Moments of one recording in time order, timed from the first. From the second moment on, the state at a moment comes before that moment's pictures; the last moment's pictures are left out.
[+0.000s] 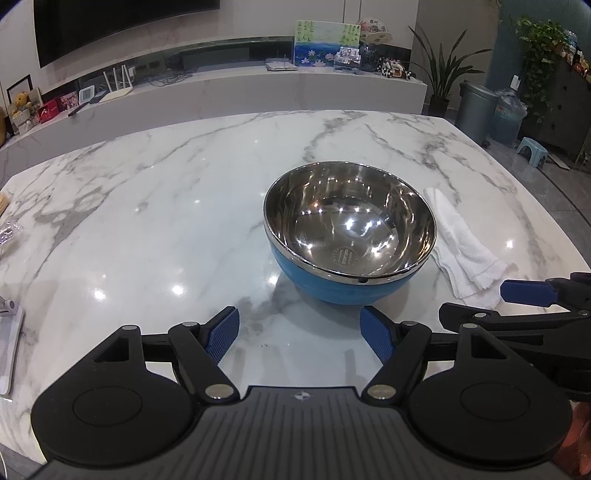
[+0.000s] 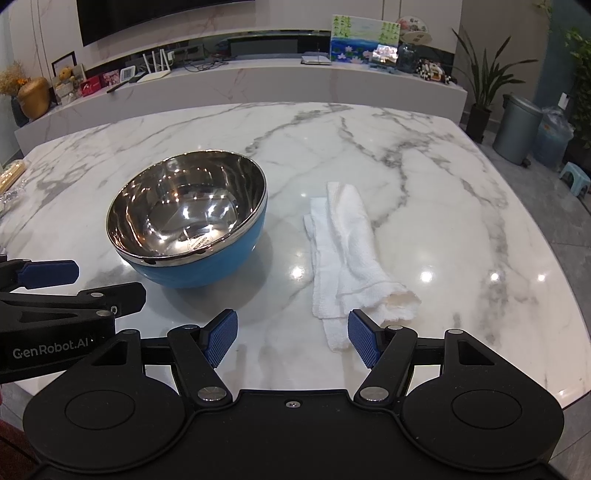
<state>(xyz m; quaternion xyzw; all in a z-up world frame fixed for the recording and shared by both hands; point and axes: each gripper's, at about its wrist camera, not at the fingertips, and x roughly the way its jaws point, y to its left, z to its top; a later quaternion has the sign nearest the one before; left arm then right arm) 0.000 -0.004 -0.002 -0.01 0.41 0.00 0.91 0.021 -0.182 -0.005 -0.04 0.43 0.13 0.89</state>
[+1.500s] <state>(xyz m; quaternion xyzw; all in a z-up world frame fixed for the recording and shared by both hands) 0.001 0.001 0.004 -0.02 0.44 -0.03 0.89 0.027 -0.186 -0.007 -0.04 0.43 0.12 0.89</state>
